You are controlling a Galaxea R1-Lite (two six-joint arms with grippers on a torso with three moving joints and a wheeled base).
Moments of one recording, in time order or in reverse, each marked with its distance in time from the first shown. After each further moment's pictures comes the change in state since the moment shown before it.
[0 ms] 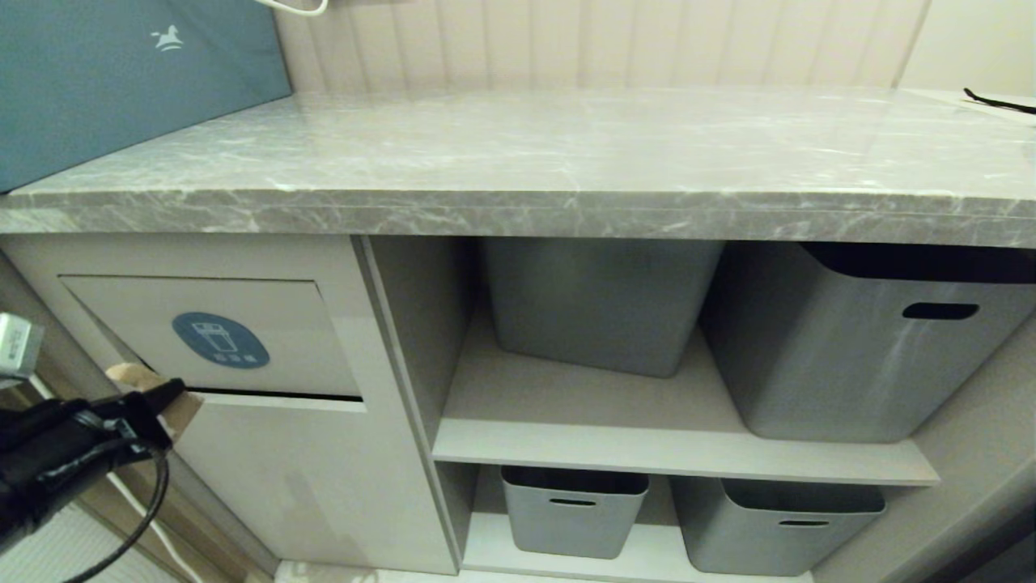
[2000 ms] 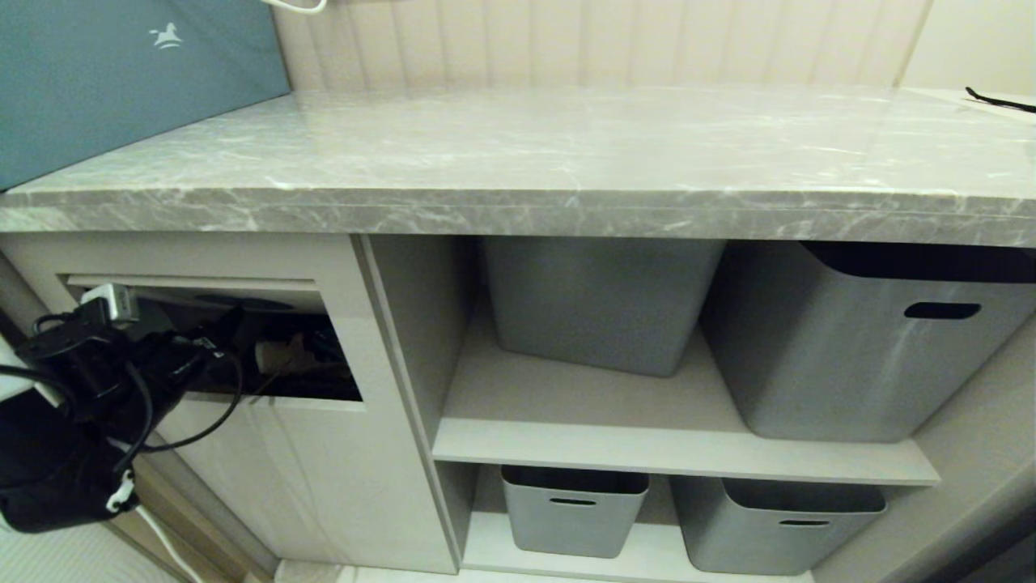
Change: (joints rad) left arm 0.087 0.742 -0.359 -0.633 -0.033 -0.143; right arm 0.000 0.000 0.000 0.000 0.000 0.000
